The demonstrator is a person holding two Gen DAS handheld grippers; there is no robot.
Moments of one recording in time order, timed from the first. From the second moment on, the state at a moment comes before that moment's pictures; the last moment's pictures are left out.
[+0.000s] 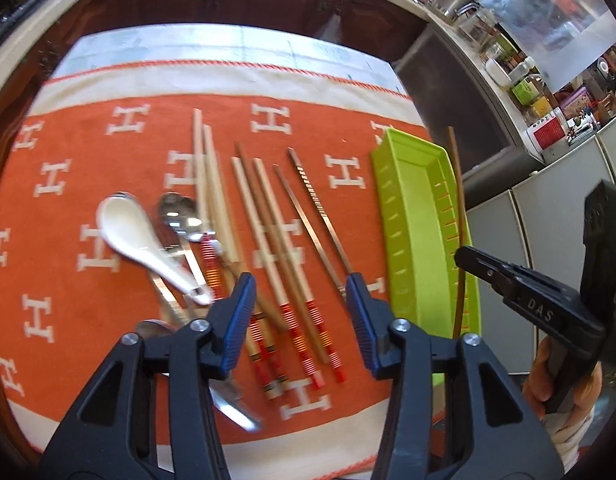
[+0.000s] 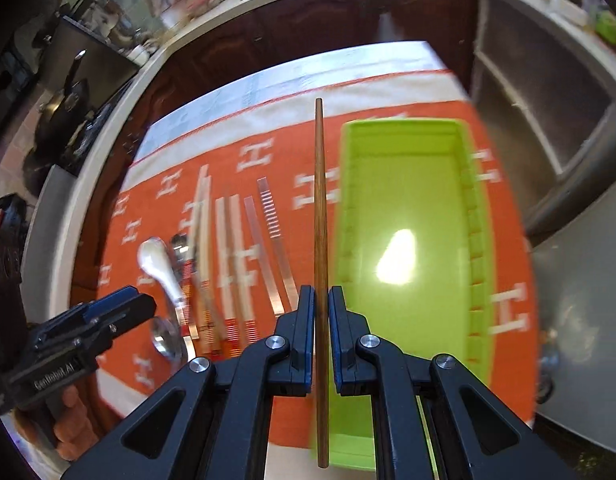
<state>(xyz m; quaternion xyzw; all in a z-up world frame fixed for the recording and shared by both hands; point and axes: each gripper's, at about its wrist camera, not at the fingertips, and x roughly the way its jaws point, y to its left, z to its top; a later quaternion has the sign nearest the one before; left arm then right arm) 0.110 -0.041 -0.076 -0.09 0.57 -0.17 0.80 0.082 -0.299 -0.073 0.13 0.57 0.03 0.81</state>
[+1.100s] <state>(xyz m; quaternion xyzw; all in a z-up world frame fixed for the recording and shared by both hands) 0.151 -0.132 -0.190 -0.09 0.65 -0.08 0.75 0.057 -0.361 -0.107 0.16 0.58 -0.03 0.80</state>
